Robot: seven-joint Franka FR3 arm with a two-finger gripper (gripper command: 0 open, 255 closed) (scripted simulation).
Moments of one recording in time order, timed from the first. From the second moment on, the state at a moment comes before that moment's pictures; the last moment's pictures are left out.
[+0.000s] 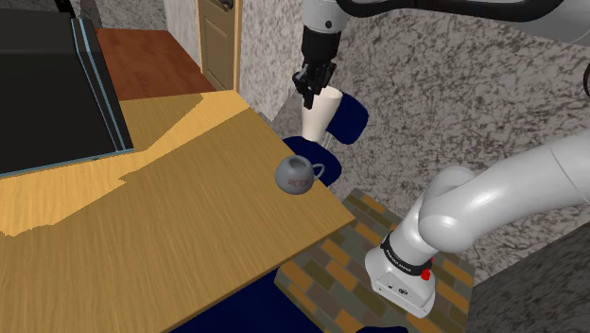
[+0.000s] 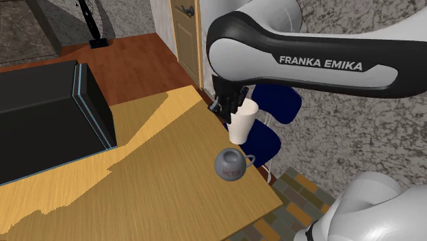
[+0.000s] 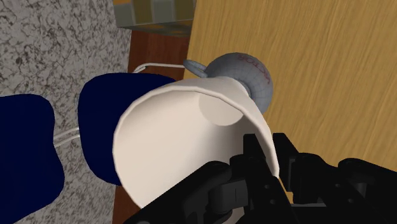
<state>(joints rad) 0.05 -0.48 0.17 -2.14 -0.04 1.62 0.21</state>
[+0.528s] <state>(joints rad) 0.05 -0.49 0.17 -2.25 -0.04 1.72 0.22</state>
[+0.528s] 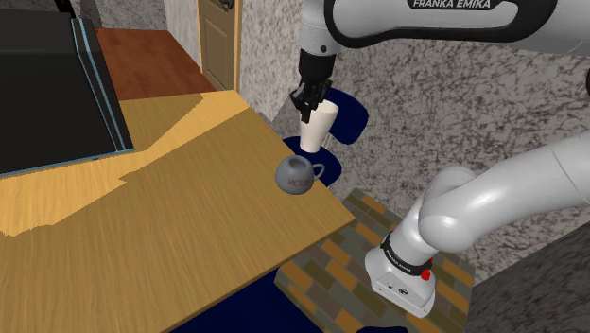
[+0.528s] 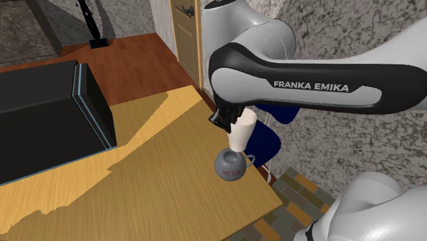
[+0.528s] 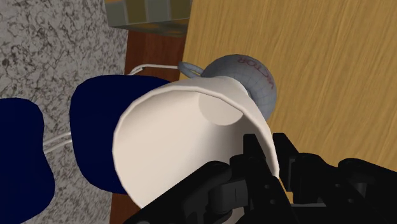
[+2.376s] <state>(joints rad) 0.05 -0.48 0.18 -2.38 -0.03 1.86 0.24</state>
